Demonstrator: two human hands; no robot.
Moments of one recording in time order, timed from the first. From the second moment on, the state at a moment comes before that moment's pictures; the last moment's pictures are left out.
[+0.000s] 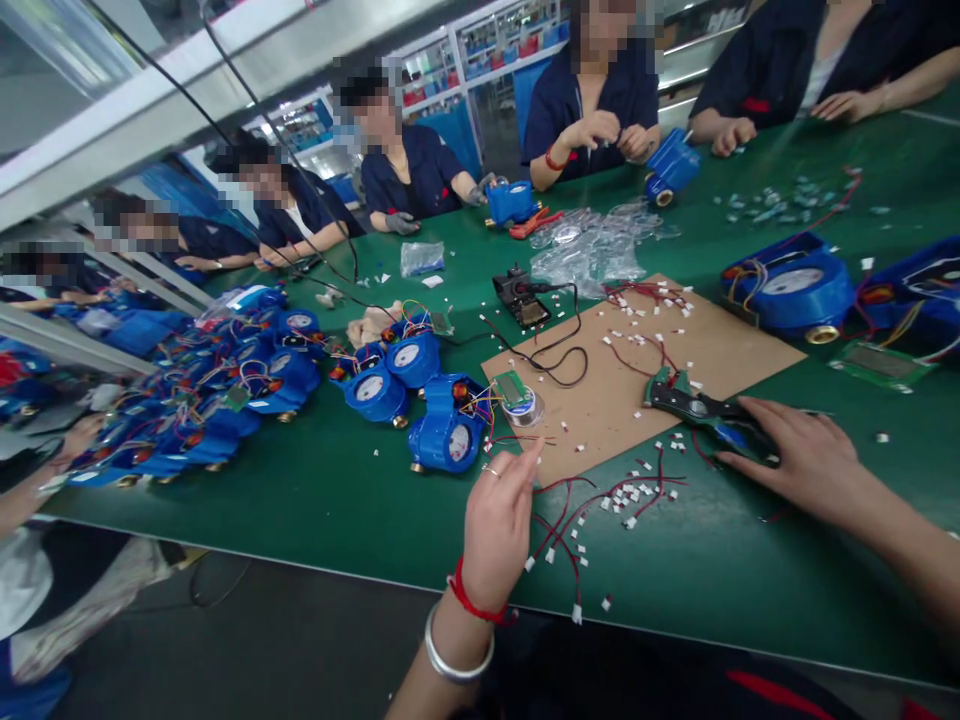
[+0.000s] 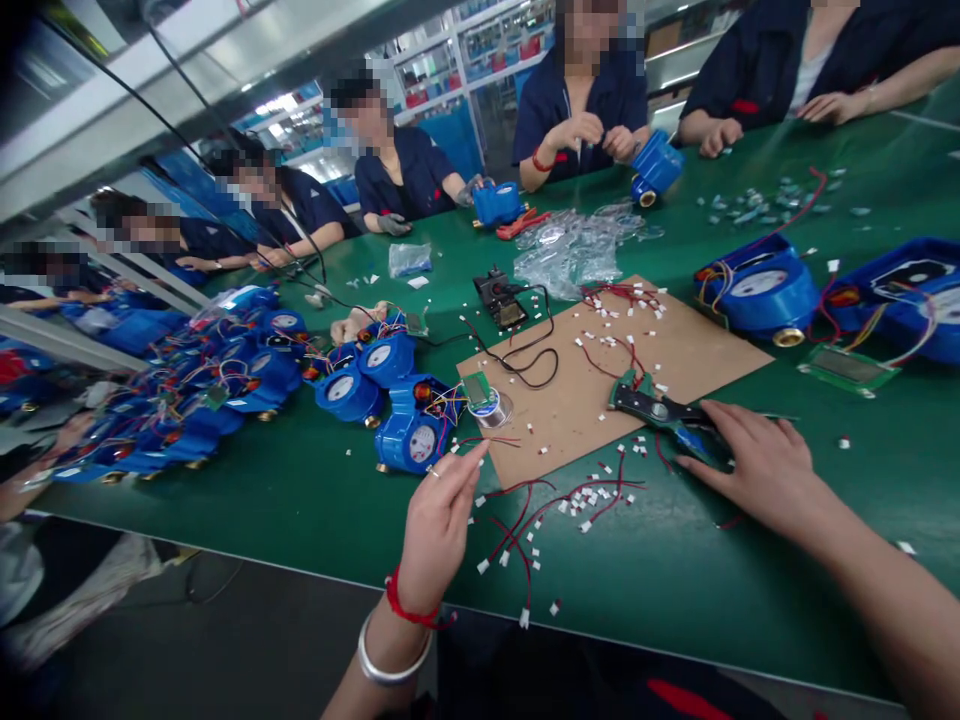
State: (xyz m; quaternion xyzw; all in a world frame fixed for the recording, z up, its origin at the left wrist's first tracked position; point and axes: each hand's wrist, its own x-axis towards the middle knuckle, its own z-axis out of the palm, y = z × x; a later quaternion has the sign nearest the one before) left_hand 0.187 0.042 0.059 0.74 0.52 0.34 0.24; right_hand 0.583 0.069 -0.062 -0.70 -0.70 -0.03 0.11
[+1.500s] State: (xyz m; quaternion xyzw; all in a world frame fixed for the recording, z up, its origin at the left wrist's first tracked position) left_hand 0.205 0.047 0.039 0.56 0.48 0.46 0.50; right_hand 0.363 0.042 0.028 -0.54 -0.66 0.41 0.33
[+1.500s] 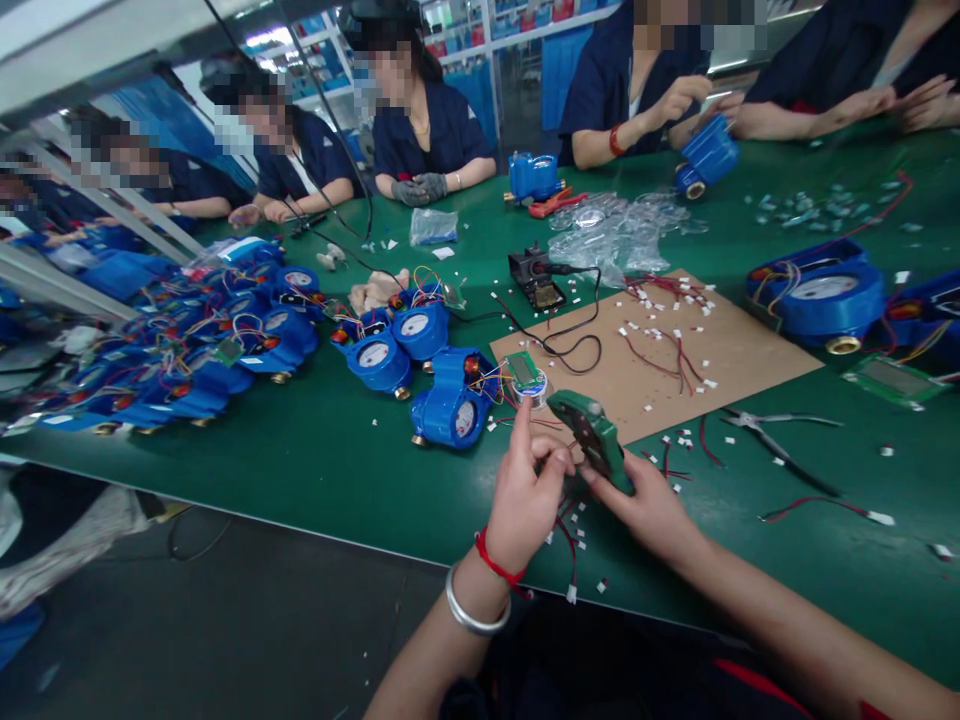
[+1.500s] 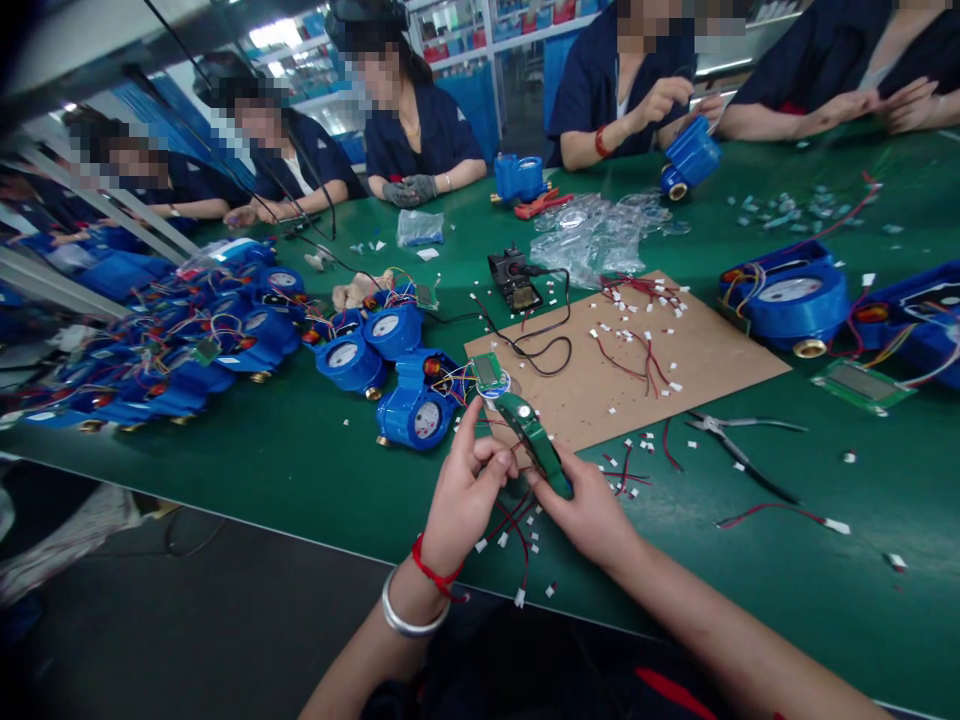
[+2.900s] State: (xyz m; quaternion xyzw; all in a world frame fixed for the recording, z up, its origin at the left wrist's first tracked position) left_hand 0.185 0.048 0.043 0.79 0.50 0.34 0.13; right_hand 0.408 0.034 0.048 -0.31 -0.39 0.84 0.21
